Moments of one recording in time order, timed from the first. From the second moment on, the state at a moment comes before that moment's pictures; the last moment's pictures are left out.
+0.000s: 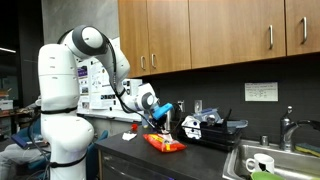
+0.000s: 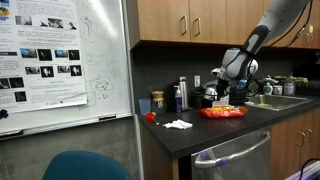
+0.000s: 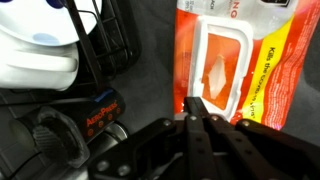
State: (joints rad) arm -0.01 -0.05 -0.07 -2.53 -0.29 2.95 -1.01
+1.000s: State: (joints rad) arm -0.01 0.05 -0.09 -2.46 -0.25 3.05 -1.08
